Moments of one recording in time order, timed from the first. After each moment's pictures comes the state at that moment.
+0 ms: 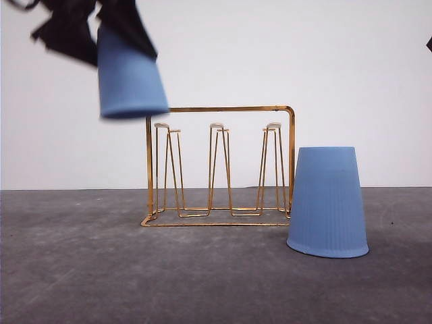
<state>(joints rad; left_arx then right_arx) -0.43 1.30 1.20 -0.40 0.16 -0.01 0.21 0.48 0.60 -0.63 -0.36 -0.10</state>
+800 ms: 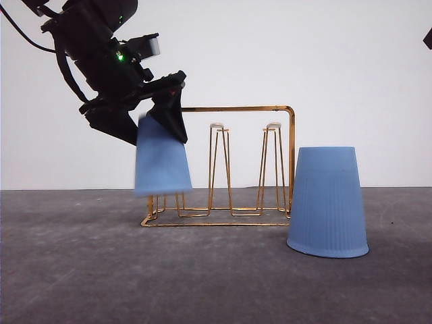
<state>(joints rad) -0.45 1.66 1.21 -0.25 0.10 -0.02 0.22 0.48 0.60 -0.61 -0.36 -0.10</state>
